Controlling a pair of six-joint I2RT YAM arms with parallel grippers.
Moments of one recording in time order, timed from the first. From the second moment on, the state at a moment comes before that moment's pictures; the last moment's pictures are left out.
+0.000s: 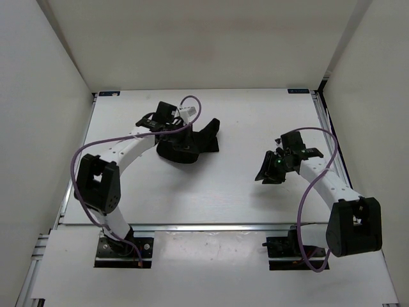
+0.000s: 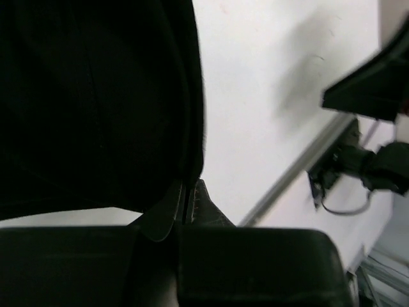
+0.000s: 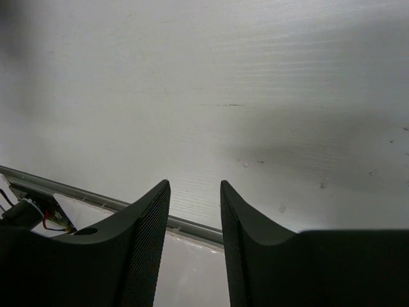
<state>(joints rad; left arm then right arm) -0.43 1.72 1.32 -0.51 0.56 -0.28 0.20 1.27 0.82 -0.72 -0.36 0.46</state>
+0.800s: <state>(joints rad) -0.23 1.29 0.94 -0.67 0.60 -0.23 0.30 1.63 1.15 -0.63 -0.44 0.42</state>
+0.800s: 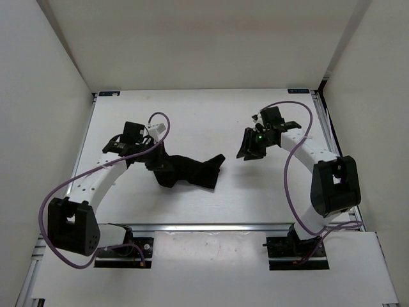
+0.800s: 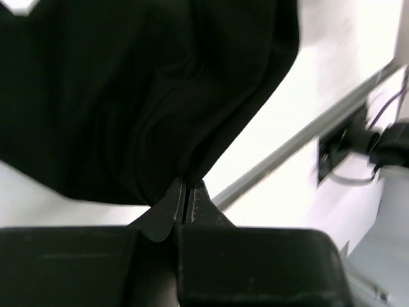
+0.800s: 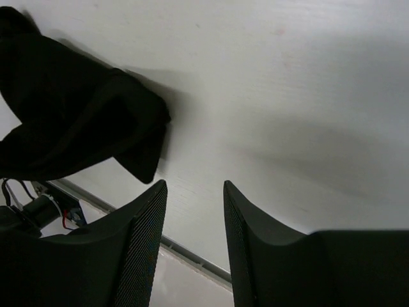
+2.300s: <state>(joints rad) -0.15 1.80 1.07 -0.35 0.36 -0.43 0.37 1.99 1.29 -0.11 -0.77 0.47</state>
